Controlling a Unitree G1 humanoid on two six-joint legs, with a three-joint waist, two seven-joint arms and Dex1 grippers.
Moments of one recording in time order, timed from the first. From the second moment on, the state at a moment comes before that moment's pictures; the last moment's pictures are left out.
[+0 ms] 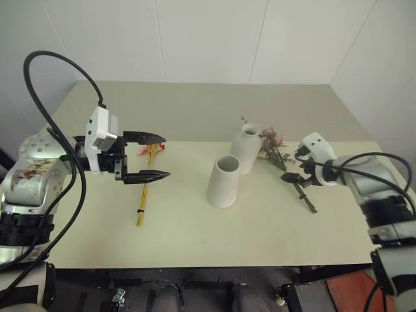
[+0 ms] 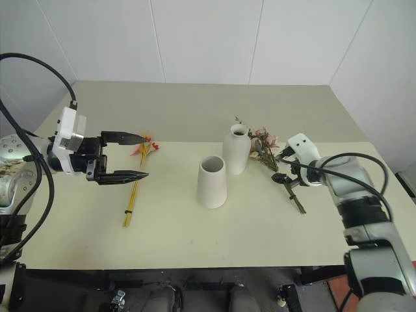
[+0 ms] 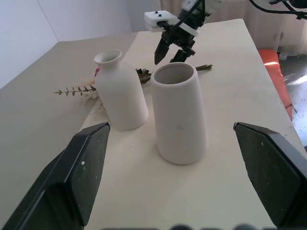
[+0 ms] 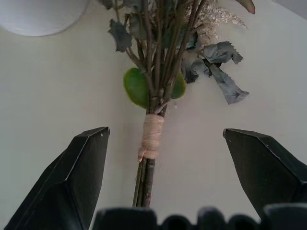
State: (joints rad) left arm -0.62 0.87 0.10 -0.02 -0.55 0.37 -1.35; right arm -0.86 -0.73 0.20 0.49 0.11 0.79 0.76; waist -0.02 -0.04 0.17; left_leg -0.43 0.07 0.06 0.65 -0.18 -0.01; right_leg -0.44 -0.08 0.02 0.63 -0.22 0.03
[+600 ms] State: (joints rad) left arm -0.55 0.88 0.12 -0.09 -0.56 0.40 -1.31; right arm -1.03 -0.58 0.15 0.86 -0.03 0.60 0.58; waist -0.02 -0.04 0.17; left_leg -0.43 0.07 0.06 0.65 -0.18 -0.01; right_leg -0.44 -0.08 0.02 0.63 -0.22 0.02
